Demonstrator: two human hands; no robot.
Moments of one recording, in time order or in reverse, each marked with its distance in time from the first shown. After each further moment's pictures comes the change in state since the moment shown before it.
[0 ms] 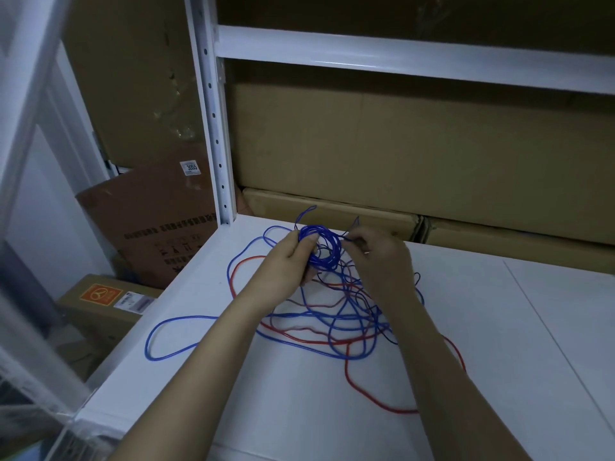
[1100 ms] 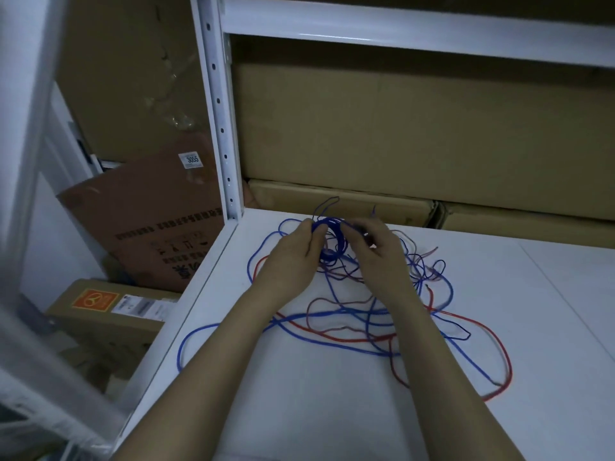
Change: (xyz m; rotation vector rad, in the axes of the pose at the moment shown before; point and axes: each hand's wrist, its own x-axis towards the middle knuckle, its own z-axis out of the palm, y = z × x) left_hand 0.026 -0.031 -0.051 0.323 -0.060 0.200; right_hand 0.001 -0.037 0.059 0.436 -0.048 0.227
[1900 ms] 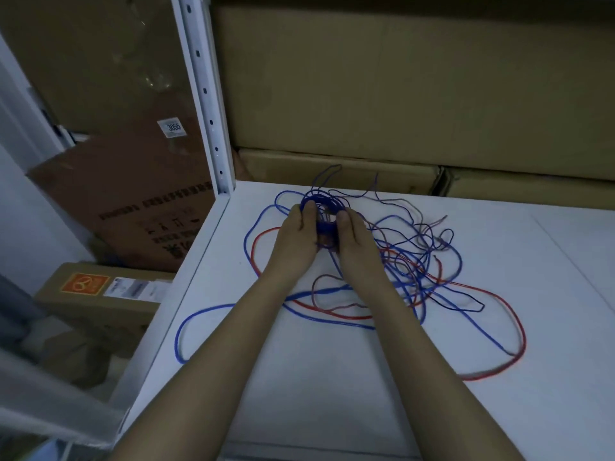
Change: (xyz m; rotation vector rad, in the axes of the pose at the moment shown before) left_hand 0.018 -0.040 0.031 -0.340 0.139 -0.237; right_hand -0.014 0.025 0.048 0.170 0.002 0.256
